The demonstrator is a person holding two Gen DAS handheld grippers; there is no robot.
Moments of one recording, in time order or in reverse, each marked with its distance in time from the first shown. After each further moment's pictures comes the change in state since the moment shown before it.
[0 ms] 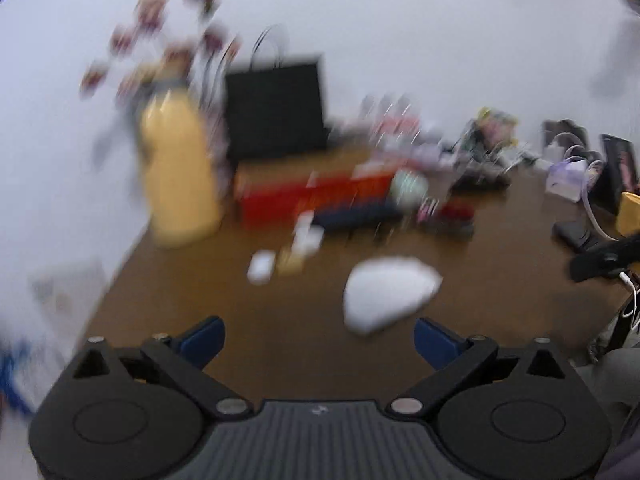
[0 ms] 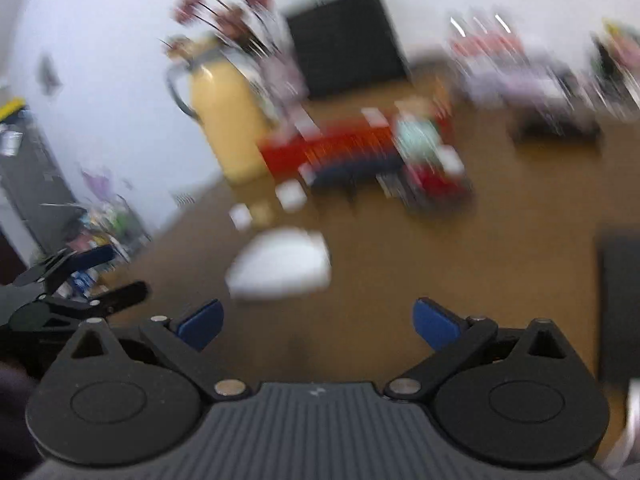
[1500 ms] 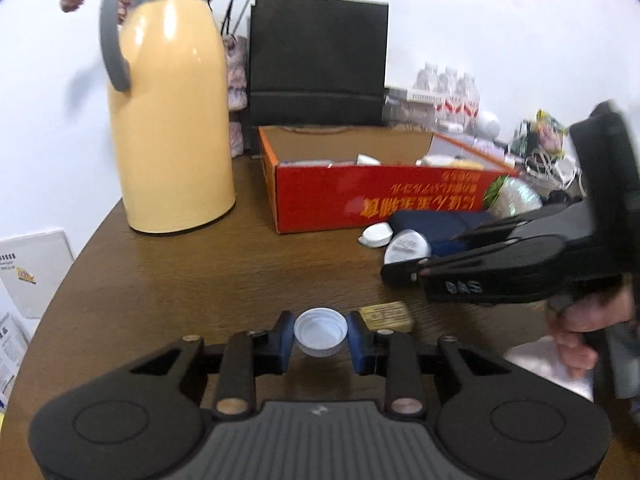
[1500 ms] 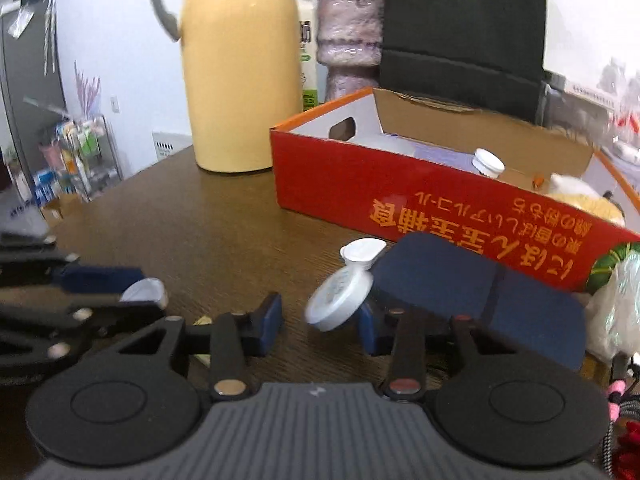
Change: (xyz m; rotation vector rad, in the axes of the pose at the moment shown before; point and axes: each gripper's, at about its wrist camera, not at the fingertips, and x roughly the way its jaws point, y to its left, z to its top) left arm 0.182 0.086 0.058 -0.094 0.049 -0.053; right arm 0.285 0.087 0.130 -0.402 -0.001 -0.050
